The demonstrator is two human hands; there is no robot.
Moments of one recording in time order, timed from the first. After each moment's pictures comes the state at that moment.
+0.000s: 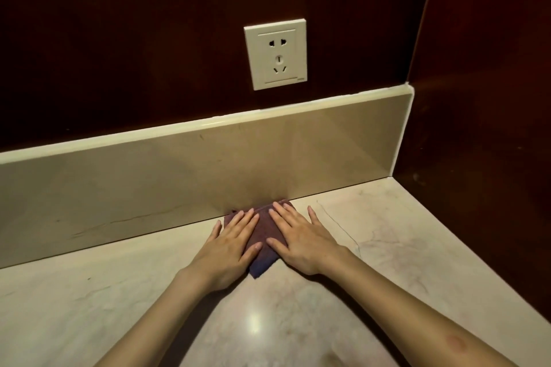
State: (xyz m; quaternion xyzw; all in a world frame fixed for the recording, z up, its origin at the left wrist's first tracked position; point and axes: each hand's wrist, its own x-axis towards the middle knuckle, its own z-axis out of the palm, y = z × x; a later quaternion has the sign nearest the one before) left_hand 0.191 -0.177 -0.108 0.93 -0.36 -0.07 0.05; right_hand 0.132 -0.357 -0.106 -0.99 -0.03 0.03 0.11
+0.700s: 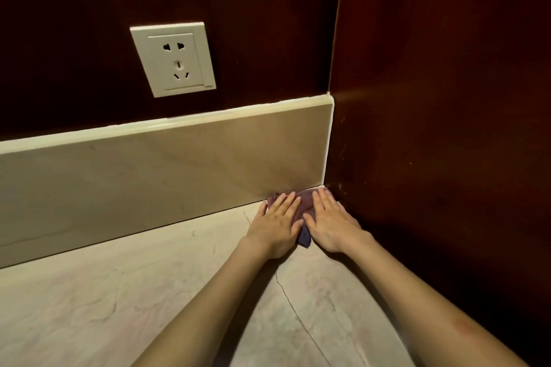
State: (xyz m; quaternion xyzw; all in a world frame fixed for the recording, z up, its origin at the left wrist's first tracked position) left_hand 0.164 -0.404 -0.107 0.90 -0.43 -0.07 0.05; right_hand 0.099 -0.532 -0.098 -0.98 0.17 0.08 0.11
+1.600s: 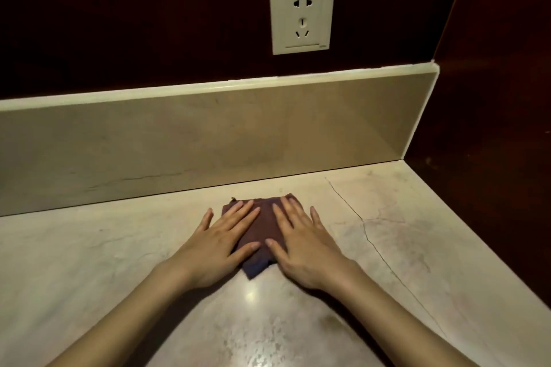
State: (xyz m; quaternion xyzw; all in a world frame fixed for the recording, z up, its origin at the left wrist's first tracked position) left_hand 0.149 -0.135 -0.105 0.92 -0.37 -0.08 0.05; right_hand 0.081 -0.320 -0.109 -0.99 -0.04 0.03 0.14
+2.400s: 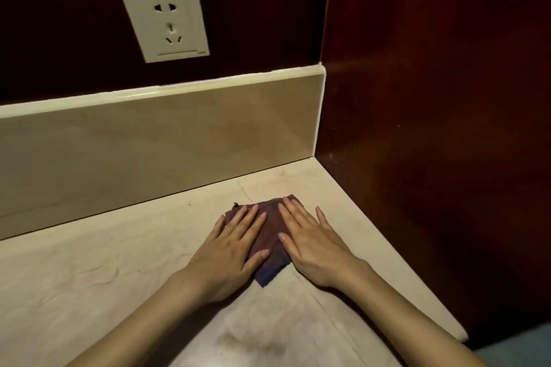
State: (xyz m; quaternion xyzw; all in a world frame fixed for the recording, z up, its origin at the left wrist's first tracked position) left_hand 0.104 -0.290 -0.107 0.88 -0.47 -0.08 0.06; right_hand 0.016 -0.461 -0.105 -0.99 0.06 0.04 0.12
